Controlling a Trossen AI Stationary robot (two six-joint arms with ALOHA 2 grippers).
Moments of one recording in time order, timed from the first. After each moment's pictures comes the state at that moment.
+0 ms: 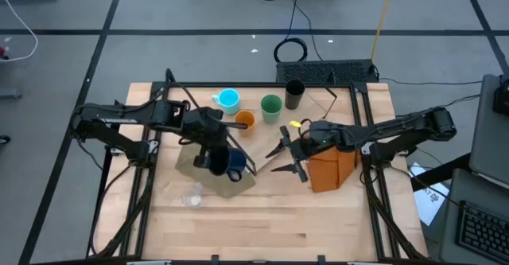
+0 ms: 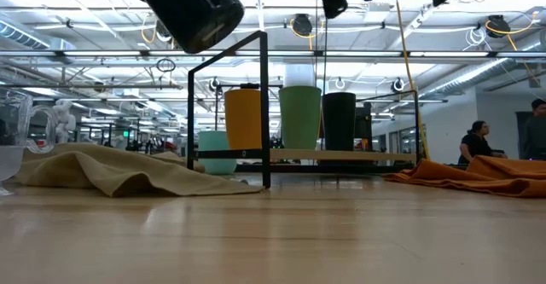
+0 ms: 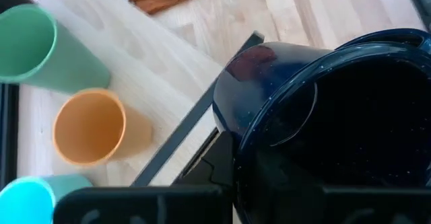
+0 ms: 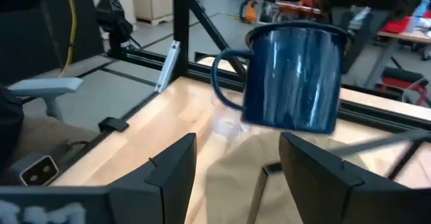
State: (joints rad) left arm -0.02 1.35 1.40 -0.97 0.05 0.21; right arm 0.06 1.31 0.79 0.31 -0.30 -0.14
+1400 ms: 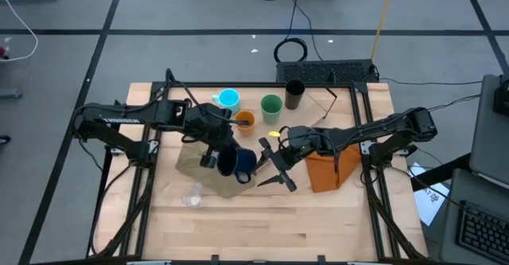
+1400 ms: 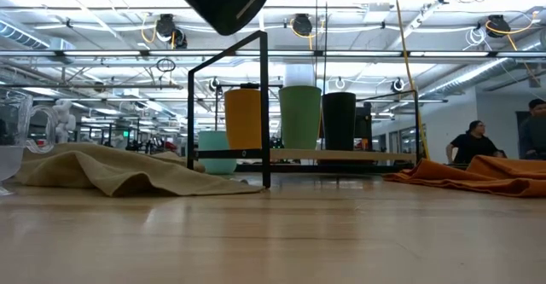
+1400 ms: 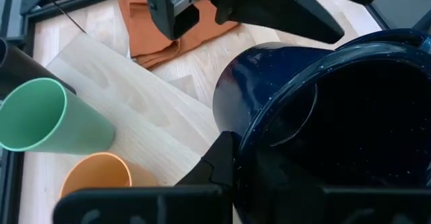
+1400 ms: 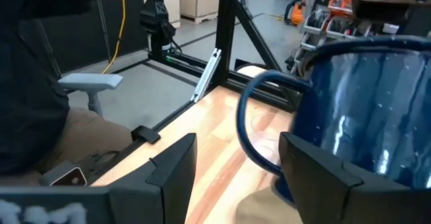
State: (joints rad) left arm -0.01 1.37 1.40 -0.81 0.11 0.28; right arm 0.11 1.53 1.03 0.26 -0.43 -0.18
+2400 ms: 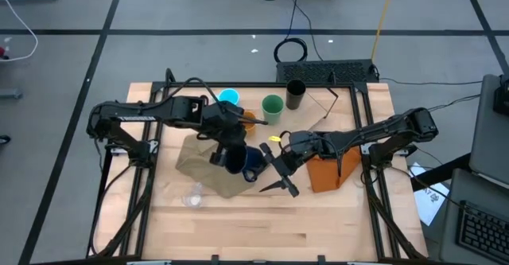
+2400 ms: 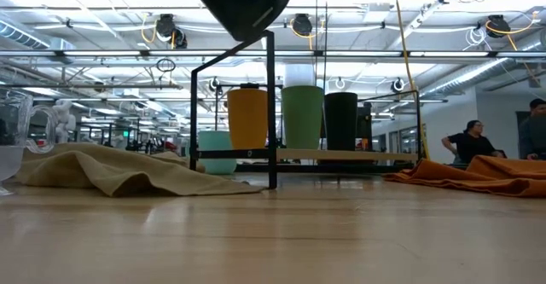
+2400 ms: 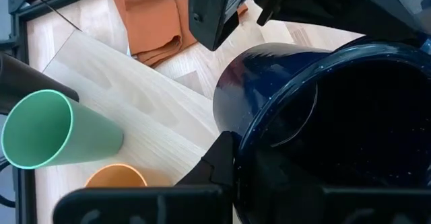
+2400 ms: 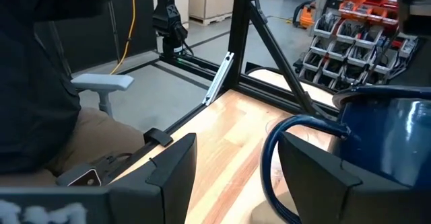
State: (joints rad) left arm 0.01 1.54 1.61 -0.94 0.10 0.35; right arm 0.15 1.53 1.03 0.26 -0.42 -0.18
